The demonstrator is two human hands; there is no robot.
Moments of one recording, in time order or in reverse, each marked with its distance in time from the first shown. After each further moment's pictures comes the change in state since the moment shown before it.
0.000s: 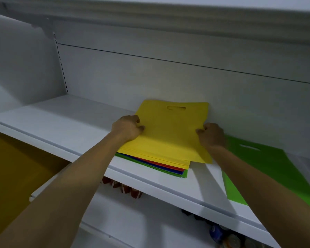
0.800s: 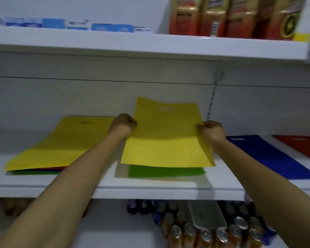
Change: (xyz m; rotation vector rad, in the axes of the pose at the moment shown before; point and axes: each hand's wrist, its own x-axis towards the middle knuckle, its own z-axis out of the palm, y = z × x) left_hand -0.069 0.276 0.008 -0.441 -0.017 0.146; right_hand -0.075 0.197 -0.236 0.537 0.236 0.215
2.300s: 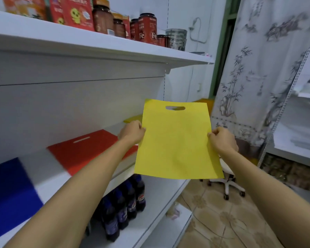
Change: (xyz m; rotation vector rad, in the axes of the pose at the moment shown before) left_hand -0.244 0.650 0.541 -0.150 -0.578 0.709; right_hand -0.024 0.279 -0.752 -0.674 0.903 0.452
